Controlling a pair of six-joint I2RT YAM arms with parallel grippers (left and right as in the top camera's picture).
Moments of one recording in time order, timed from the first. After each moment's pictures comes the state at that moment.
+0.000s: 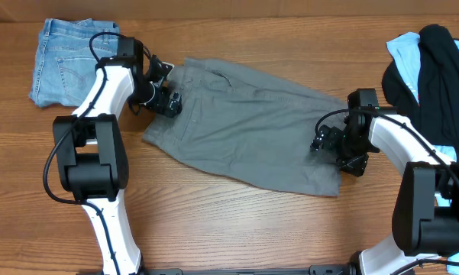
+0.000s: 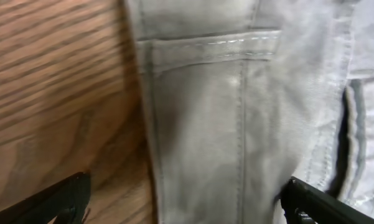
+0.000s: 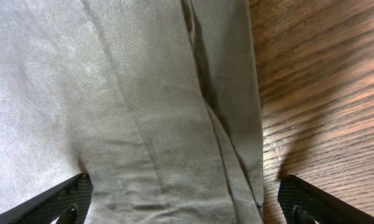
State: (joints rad) left arm 0.01 2.24 1.70 -0.85 0.29 0.38; right arm -0.03 1.78 1.05 -0.83 -0.20 0.51
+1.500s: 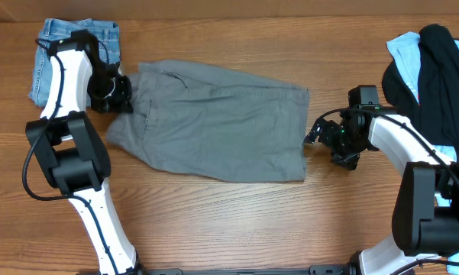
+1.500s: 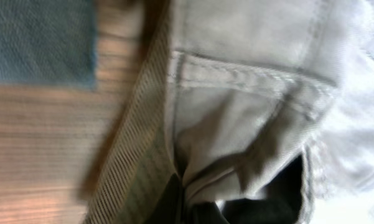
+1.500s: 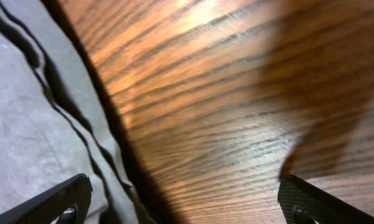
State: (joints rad) left arm 0.20 2.35 2.03 -1.32 0.25 -0.01; right arm -0.02 1.78 1.05 -0.75 -0.32 0.51
